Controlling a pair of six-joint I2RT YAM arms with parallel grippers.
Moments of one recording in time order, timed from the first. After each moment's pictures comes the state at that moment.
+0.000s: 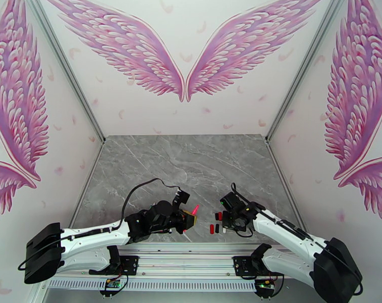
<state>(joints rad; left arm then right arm) -1.11 1.18 0.57 0.14 0.11 -0.68 0.60 1.11 0.57 -0.82 0.03 0.81</state>
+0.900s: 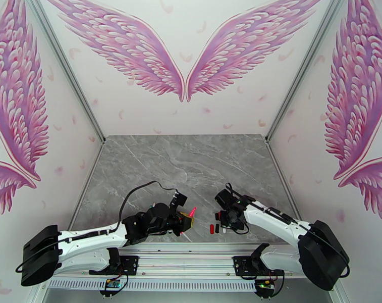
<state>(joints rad) -1.11 1.13 0.51 0.15 0.11 -0.66 0.61 1.26 0.65 -0.86 0.00 0.80</state>
